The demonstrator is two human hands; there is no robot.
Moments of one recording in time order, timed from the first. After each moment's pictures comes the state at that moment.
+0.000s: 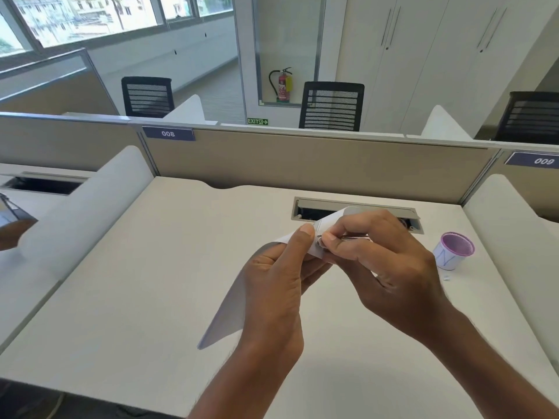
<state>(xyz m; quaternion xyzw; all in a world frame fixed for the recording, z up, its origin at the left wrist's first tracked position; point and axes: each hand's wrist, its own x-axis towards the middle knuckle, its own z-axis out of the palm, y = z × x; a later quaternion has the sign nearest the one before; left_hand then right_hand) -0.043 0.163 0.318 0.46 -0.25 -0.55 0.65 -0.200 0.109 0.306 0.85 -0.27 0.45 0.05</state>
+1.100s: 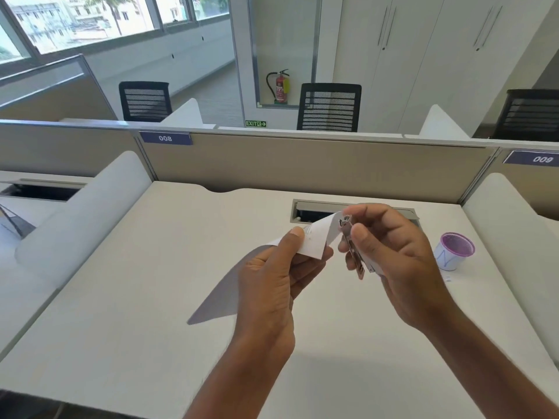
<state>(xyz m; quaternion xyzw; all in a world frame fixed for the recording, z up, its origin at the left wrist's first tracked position) -0.036 0.147 0.312 0.47 -0.18 -0.58 0.64 -0.208 0.096 0.292 0.58 -0.35 0.54 -0.50</state>
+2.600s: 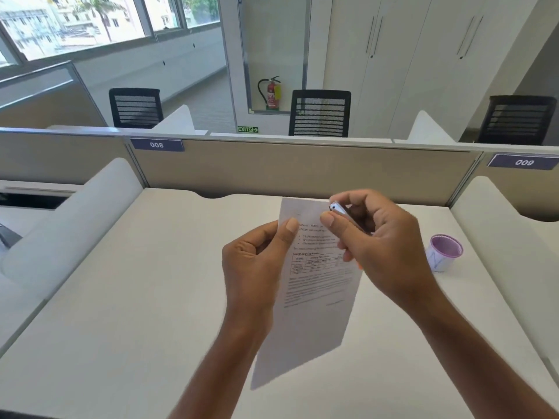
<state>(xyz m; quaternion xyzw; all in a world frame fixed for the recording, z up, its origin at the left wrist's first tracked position) -0.019 0.128 0.303 0.52 -0.40 -0.42 0.63 -0.194 0.086 0.320 0.65 -0.47 0.52 -0.30</state>
